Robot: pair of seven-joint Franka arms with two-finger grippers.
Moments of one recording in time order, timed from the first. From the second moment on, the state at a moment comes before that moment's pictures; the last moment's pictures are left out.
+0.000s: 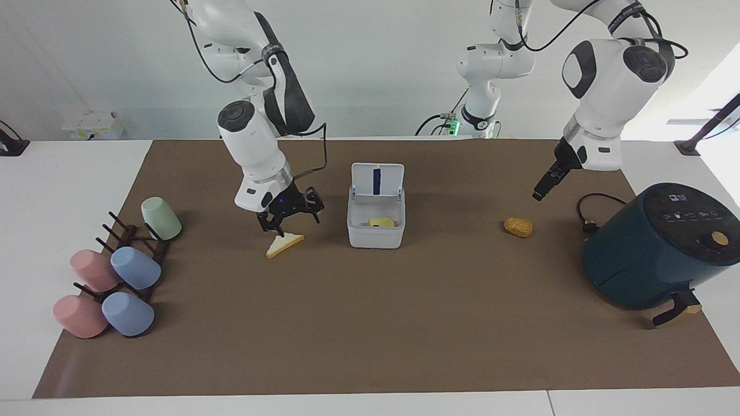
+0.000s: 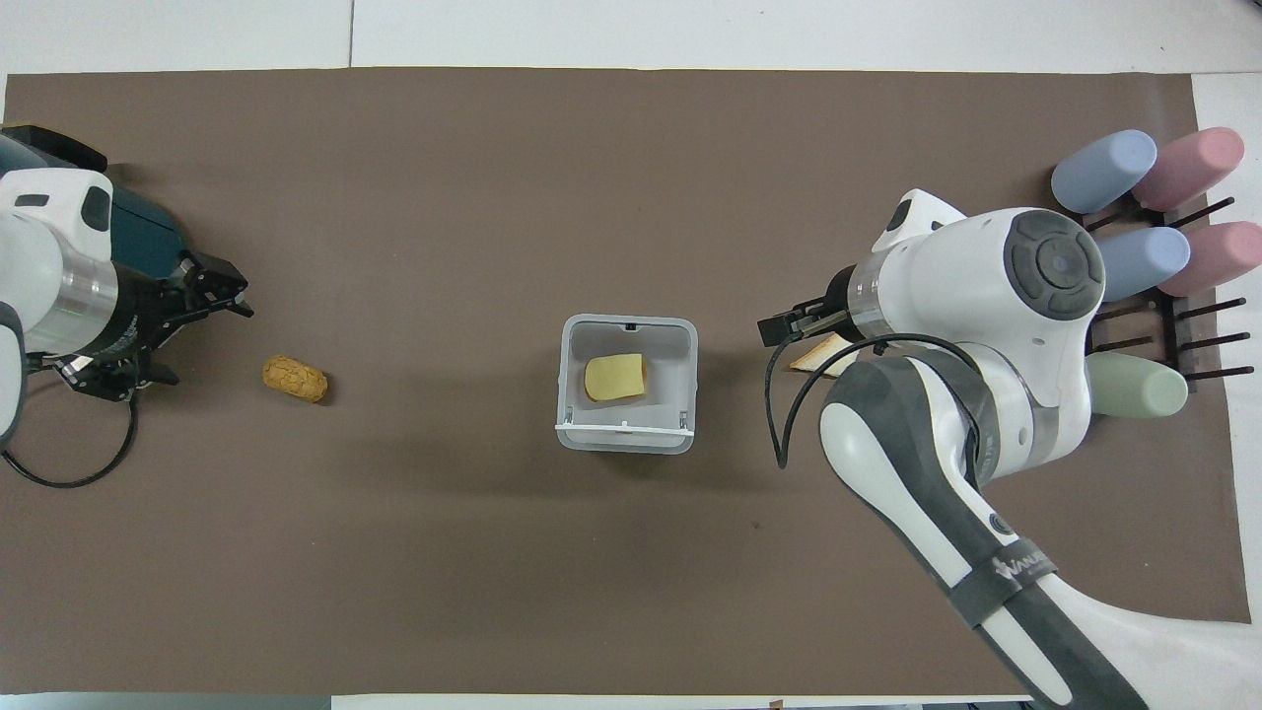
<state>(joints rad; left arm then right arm) -0.06 -0.05 -0.04 -1.95 -0.03 1.85 -0.82 0.01 0.13 0.30 -2.04 0.16 2.30 -0.11</state>
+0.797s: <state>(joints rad) -0.07 -0.01 -0.03 -2.28 -0.03 2.23 -1.09 0.00 0.09 0.31 -2.16 0.10 2.41 -0.69</state>
